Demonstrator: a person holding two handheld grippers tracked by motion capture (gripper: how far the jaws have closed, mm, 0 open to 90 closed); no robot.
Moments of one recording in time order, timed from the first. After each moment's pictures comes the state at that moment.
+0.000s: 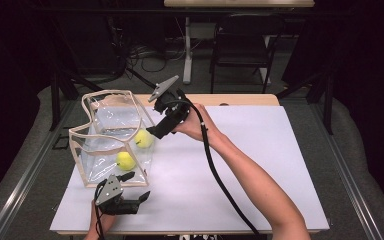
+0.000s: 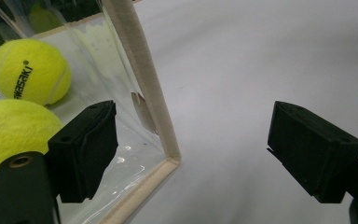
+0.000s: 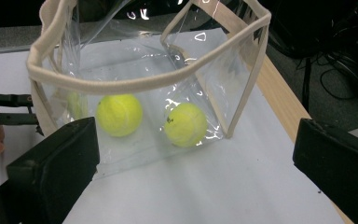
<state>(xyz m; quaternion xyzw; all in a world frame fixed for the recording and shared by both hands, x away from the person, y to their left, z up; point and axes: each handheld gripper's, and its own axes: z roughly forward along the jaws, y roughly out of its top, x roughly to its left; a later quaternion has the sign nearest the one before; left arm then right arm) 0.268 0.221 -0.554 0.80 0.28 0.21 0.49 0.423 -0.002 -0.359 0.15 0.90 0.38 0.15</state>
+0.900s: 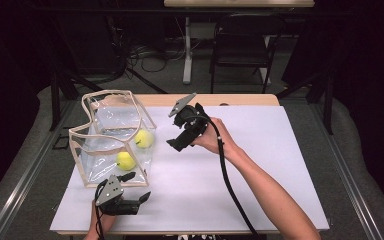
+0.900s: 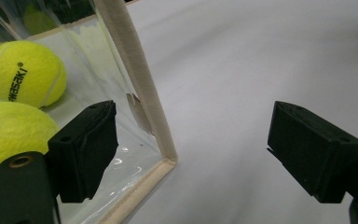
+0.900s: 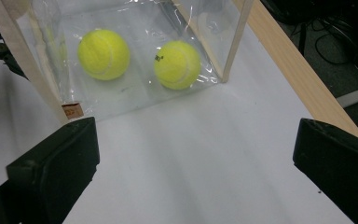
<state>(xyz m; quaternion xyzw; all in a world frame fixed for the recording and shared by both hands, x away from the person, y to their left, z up) 0.268 0.221 -0.554 0.80 0.27 0.21 0.49 0.413 -0.045 -0.400 0.18 0.91 0.34 0.16</state>
